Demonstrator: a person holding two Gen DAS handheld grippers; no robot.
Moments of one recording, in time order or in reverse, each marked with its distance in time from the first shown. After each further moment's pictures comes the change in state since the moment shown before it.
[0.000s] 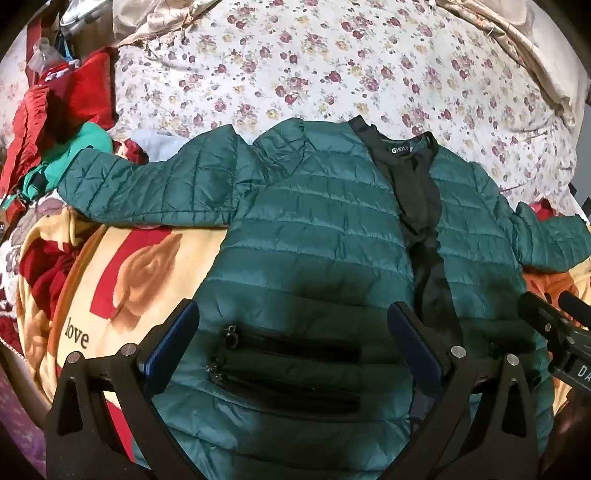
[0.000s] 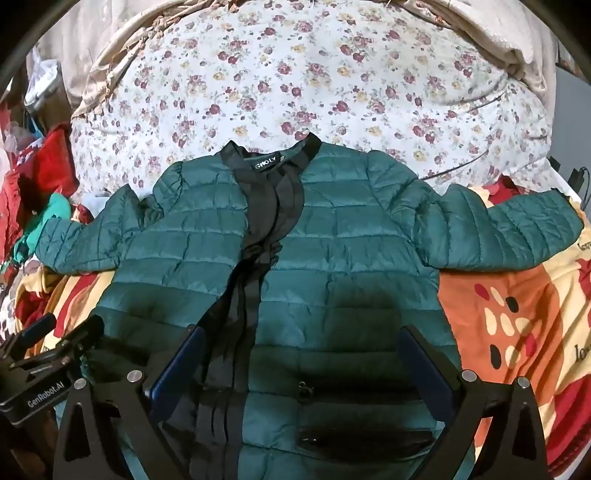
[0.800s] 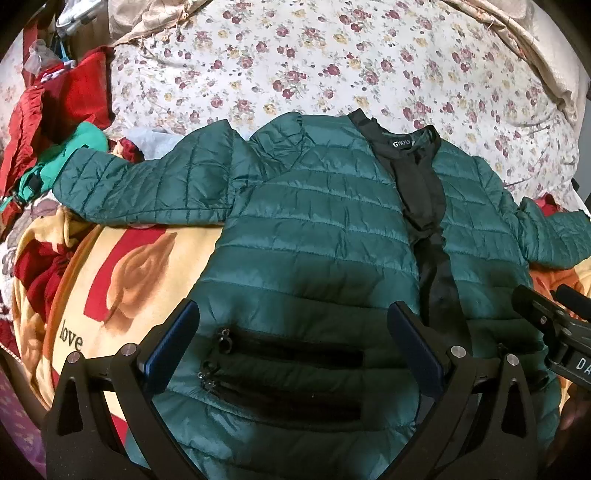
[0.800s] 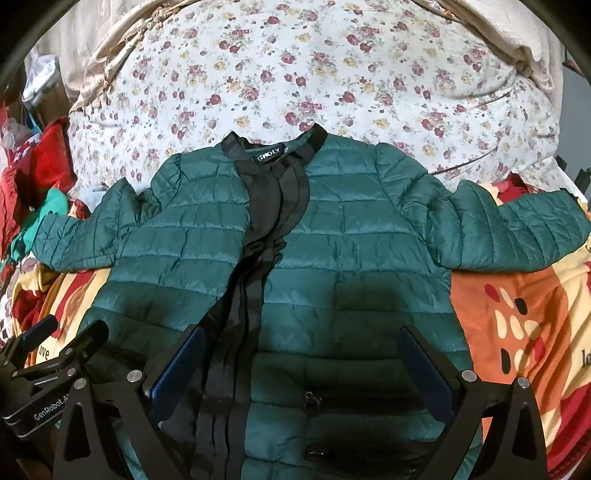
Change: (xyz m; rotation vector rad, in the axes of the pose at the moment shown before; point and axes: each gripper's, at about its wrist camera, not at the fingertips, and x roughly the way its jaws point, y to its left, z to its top) left arm 0.013 -0.003 0.002 0.012 0.032 0.006; right arm 0.009 0.020 0.003 -0.015 0.024 -0.013
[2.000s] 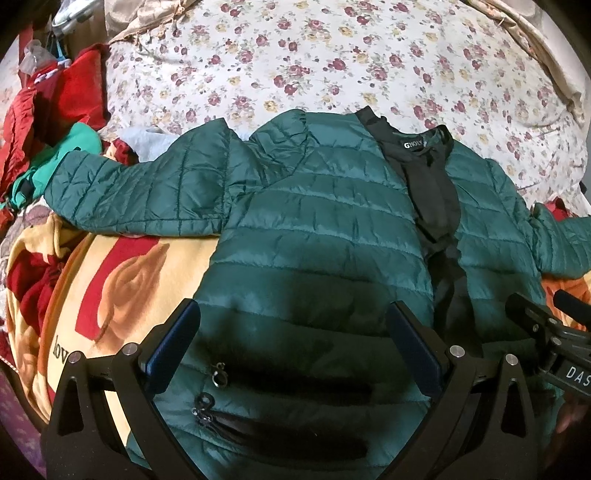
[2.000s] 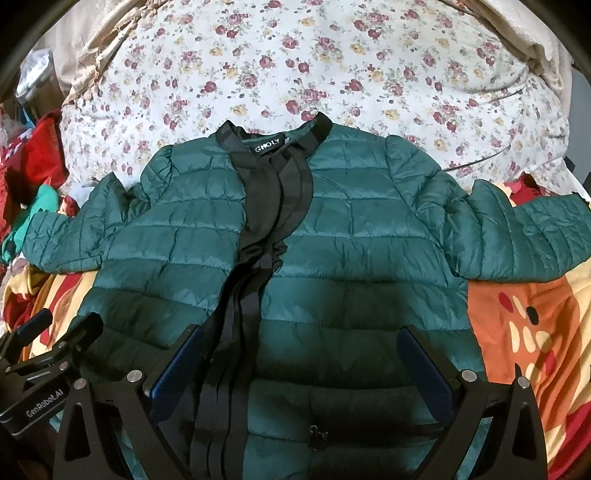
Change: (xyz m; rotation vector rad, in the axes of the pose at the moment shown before) left arm 0.025 0.001 0.016 -0.007 -0.018 0.015; right arm 0.033 0.002 0.015 -0.001 0.051 0.004
